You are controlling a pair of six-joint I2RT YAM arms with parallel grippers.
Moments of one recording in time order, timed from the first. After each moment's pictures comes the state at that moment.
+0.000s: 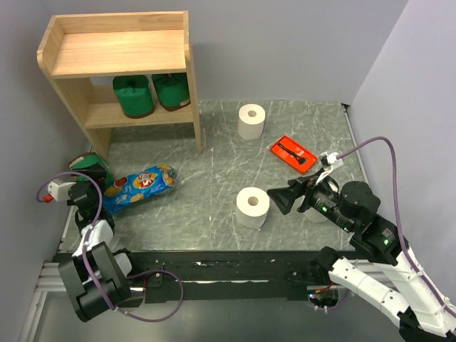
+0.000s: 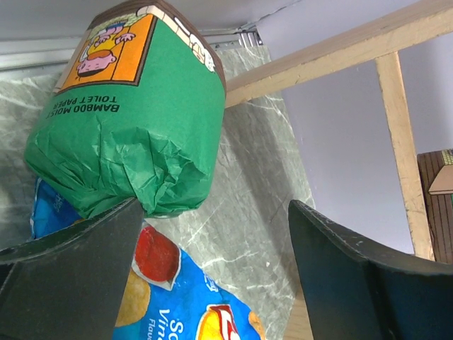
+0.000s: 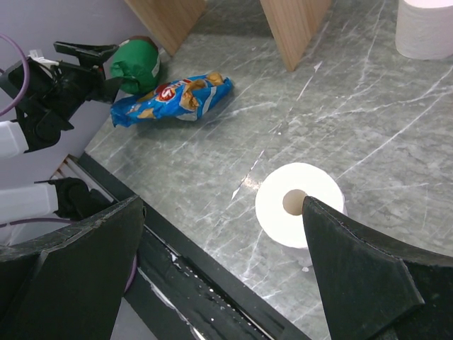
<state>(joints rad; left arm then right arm) 0.50 1.04 0.26 0.57 -0.06 -1.01 0.70 0.53 0.93 -0.59 -0.01 0.44</state>
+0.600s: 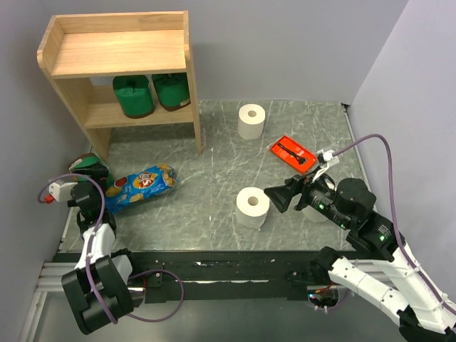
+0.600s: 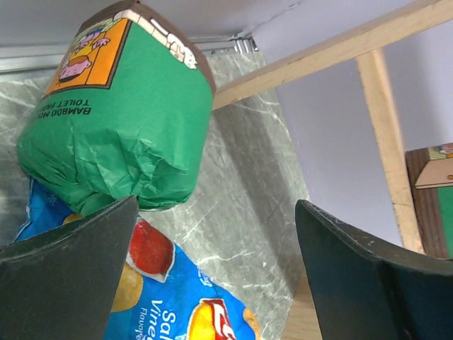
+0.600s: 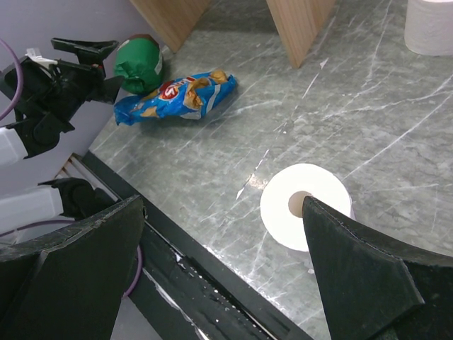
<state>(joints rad) 0.46 0.94 0.26 0.48 -0.12 -1.01 0.70 0.56 0.93 -0.57 -0.03 0.45</state>
